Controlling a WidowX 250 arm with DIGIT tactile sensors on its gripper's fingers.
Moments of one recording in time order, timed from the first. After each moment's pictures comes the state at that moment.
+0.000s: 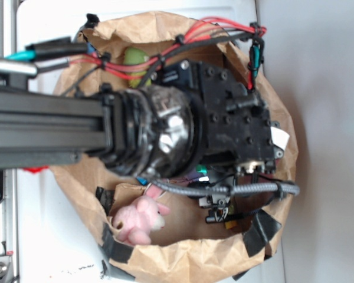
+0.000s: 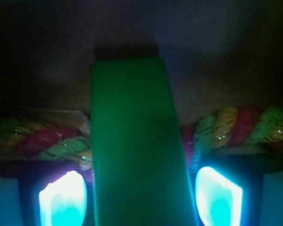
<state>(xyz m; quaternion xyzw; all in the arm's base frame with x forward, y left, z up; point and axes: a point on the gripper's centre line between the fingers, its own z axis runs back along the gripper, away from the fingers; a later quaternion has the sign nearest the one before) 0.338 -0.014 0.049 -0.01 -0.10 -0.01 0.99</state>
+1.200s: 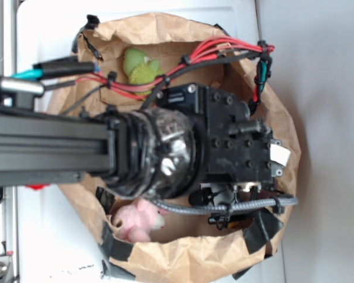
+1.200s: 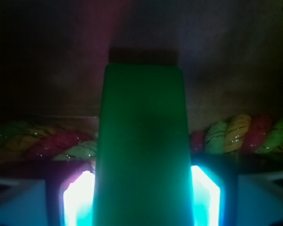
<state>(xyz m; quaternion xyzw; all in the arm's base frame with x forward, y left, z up) 0.343 -0.019 0.045 0.00 -0.12 -0.01 0.99</state>
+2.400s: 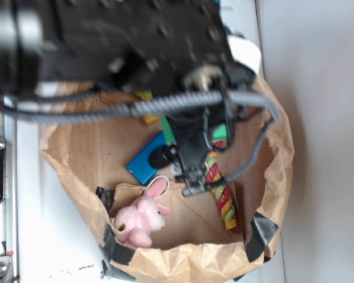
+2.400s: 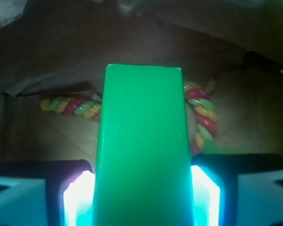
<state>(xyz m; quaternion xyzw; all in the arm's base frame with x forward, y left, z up) 0.293 0.043 0.135 -0.04 -0.12 0.07 0.99</state>
